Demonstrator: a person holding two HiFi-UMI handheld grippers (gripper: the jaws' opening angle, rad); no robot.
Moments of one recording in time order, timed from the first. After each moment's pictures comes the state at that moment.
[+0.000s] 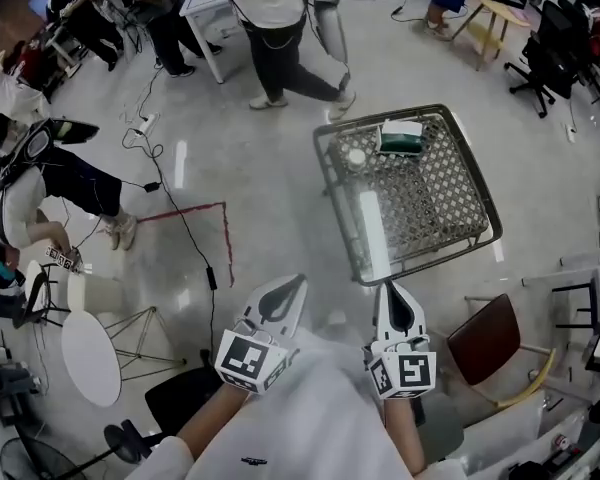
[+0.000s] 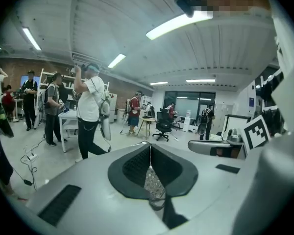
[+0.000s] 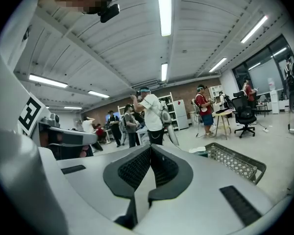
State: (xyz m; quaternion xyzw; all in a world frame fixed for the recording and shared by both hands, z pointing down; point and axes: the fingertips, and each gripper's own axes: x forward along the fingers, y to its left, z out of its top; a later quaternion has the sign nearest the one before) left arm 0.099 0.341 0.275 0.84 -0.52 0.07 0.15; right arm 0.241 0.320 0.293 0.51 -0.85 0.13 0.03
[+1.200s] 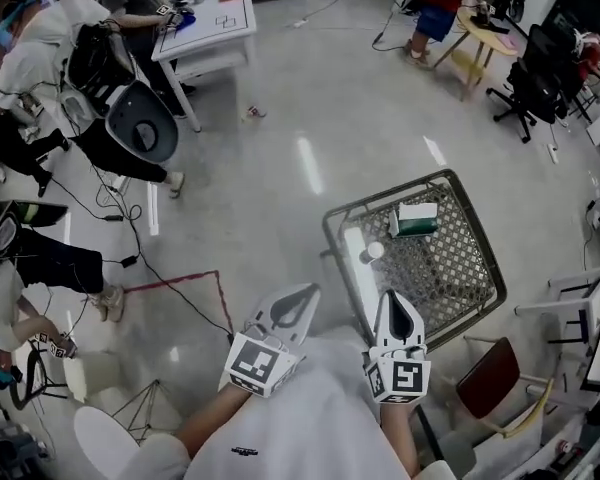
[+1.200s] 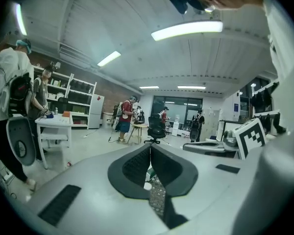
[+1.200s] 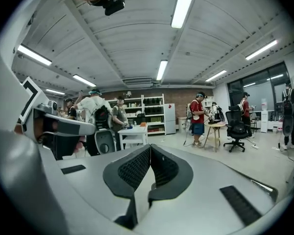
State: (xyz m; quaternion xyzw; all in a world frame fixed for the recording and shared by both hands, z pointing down) left arm -0.040 0.080 0.274 0.89 -0.43 0.05 0.13; right arm 0.096 0.075 0.293 0.59 -0.80 0.07 0.07
